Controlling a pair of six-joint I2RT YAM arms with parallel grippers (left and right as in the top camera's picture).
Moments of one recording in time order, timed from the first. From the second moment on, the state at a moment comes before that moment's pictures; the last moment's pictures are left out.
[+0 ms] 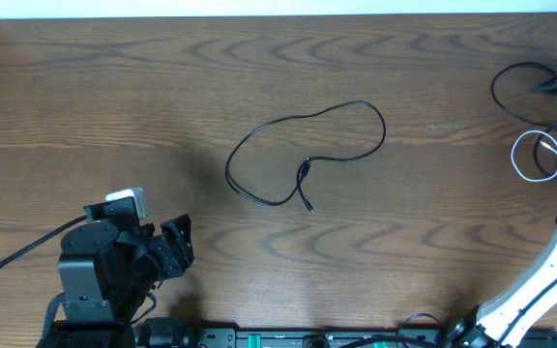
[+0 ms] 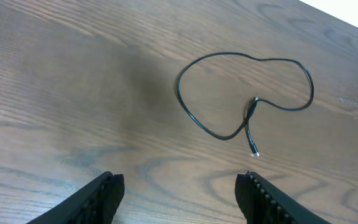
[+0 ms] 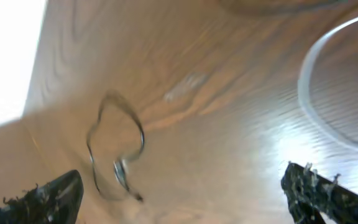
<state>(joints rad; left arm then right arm) -0.01 0.58 0.96 -1.14 0.15 -0.33 -0.60 2.30 2.29 -1.56 -0.65 0.02</state>
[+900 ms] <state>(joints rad) -0.01 0.58 0.96 -1.15 0.12 -0.27 0.46 2.30 2.29 -1.58 -0.08 0.54</state>
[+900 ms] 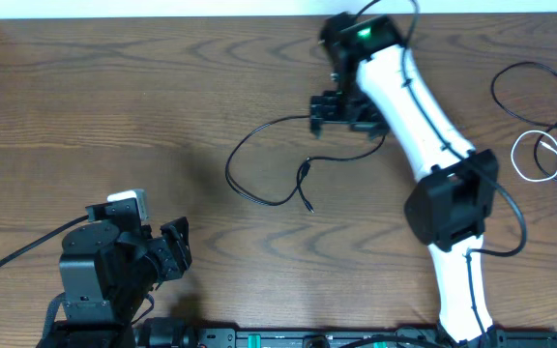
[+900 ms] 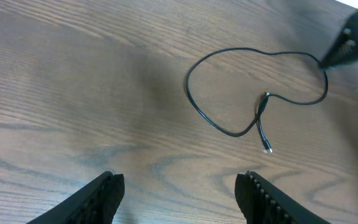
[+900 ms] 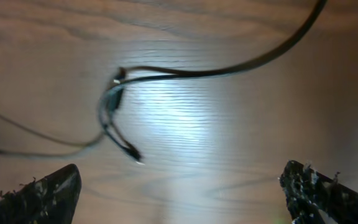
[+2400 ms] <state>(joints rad) -0.01 0.83 0.96 -1.12 0.13 -0.20 0.82 2.27 1.72 -1.21 0.30 1.52</state>
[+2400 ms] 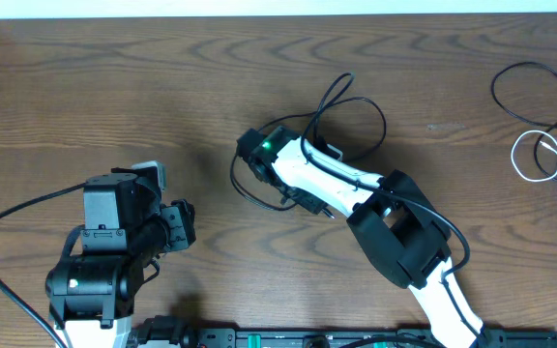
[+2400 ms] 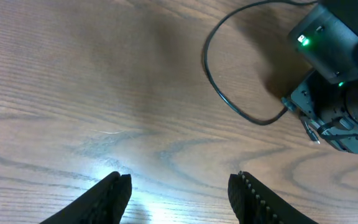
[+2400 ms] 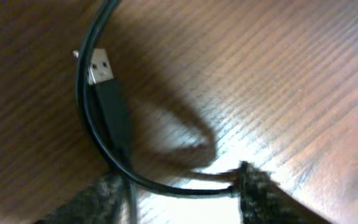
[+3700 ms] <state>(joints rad) -0.01 0.83 0.96 -1.13 0.13 -0.20 -0.20 1.79 2.16 -1.16 0.22 0.53</state>
